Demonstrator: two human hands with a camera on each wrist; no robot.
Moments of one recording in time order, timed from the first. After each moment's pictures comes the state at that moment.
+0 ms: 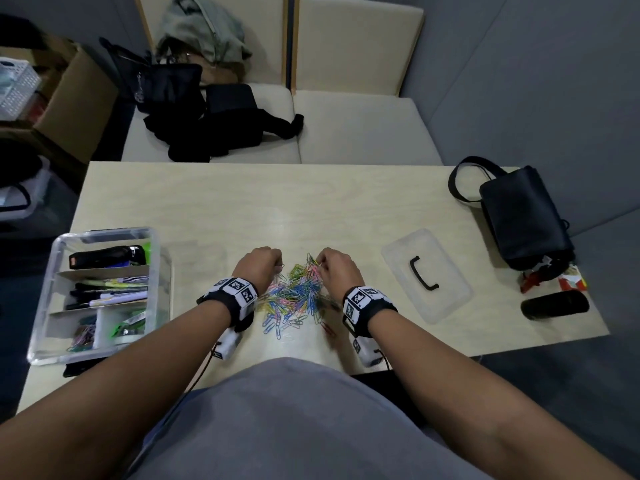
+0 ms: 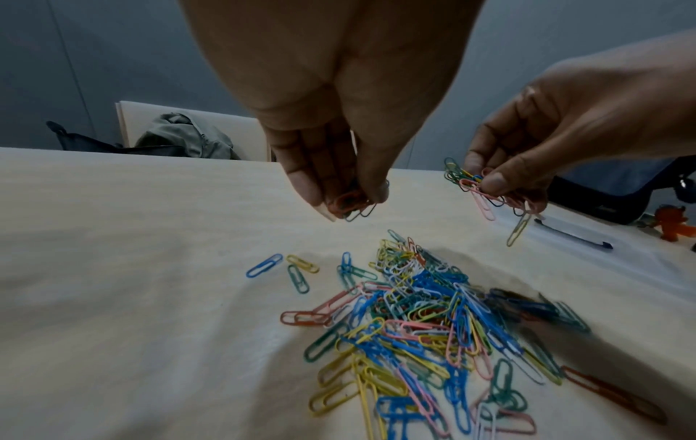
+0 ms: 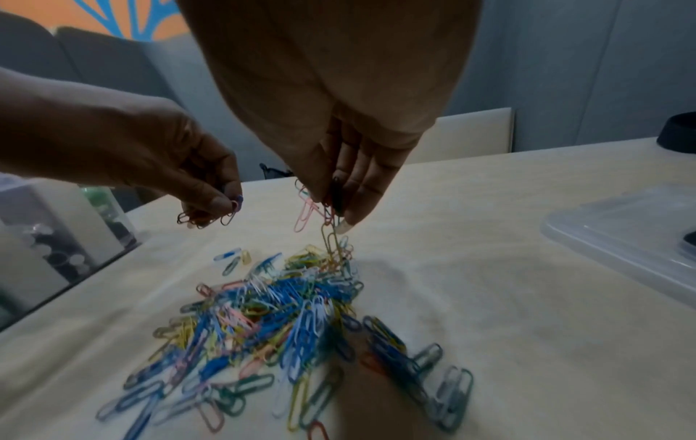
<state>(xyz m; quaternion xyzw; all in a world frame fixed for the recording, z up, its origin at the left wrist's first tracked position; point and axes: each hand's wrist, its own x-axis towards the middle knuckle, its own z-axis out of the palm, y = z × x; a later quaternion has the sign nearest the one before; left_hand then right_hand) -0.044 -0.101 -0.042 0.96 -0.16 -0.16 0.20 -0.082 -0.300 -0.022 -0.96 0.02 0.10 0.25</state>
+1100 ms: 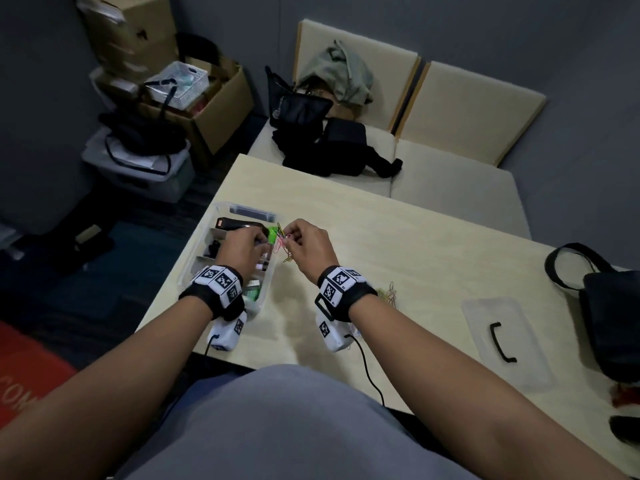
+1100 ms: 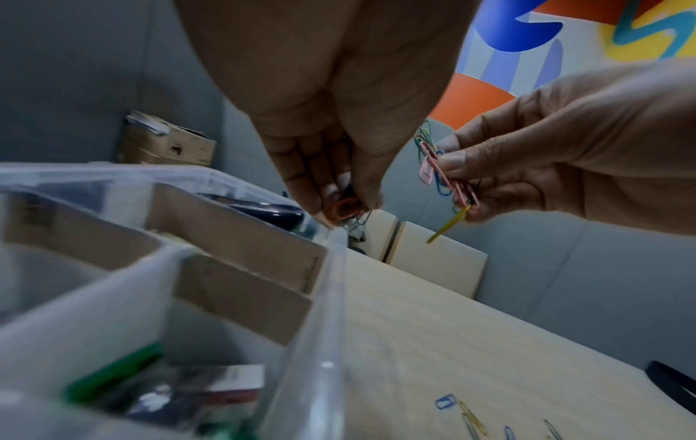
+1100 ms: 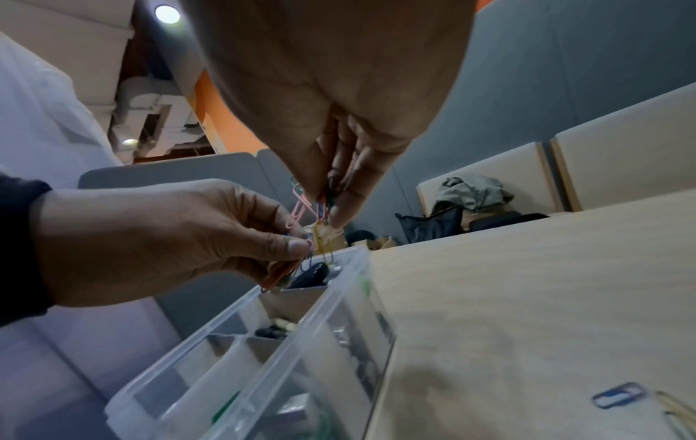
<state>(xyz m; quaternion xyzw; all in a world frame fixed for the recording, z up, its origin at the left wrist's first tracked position) -0.110 0.107 0.034 0.93 0.15 -0.01 0.34 -0.069 -0.049 0.047 -0.88 -0.17 0.09 0.44</state>
